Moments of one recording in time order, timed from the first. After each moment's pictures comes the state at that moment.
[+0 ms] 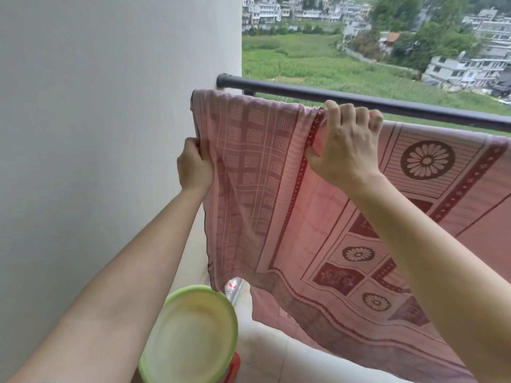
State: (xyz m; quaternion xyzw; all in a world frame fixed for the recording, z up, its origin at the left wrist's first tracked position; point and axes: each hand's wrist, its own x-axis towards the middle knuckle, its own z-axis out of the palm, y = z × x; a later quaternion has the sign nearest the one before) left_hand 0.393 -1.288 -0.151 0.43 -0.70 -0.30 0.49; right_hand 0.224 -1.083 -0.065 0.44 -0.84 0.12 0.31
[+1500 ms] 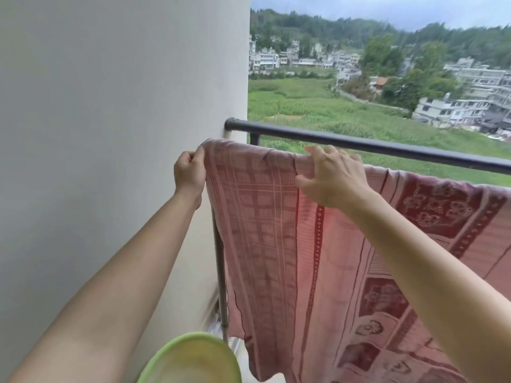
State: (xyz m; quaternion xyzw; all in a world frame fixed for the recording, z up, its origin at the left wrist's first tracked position) left_hand 0.388 -1.354 -0.093 0.37 -0.55 -0.53 0.53; right_hand 0.235 -1.119 -0.031 0.48 -0.85 0.12 0.19
